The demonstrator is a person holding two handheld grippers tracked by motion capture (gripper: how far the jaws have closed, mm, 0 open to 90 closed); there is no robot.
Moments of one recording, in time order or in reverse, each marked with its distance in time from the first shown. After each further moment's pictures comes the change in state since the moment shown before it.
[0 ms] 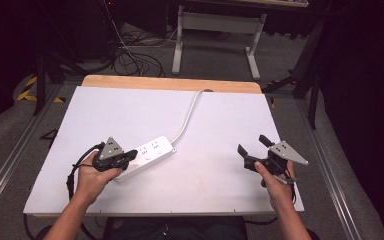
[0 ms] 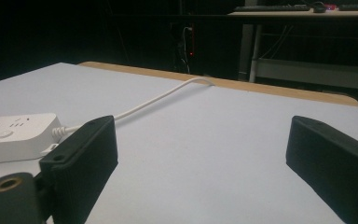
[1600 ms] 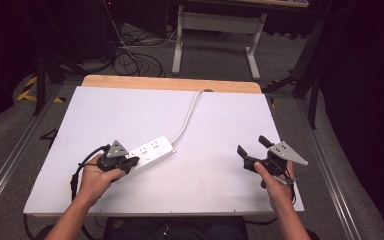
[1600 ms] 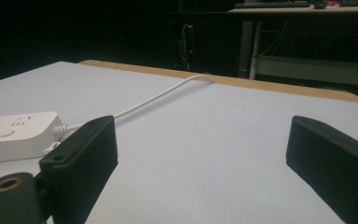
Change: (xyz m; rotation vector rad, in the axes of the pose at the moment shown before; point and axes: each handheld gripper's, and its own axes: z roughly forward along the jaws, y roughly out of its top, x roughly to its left) left arm 0.000 -0.007 0.015 0.131 -0.043 -0.041; right arm 0.002 -0.001 -0.001 0.006 -0.002 0.011
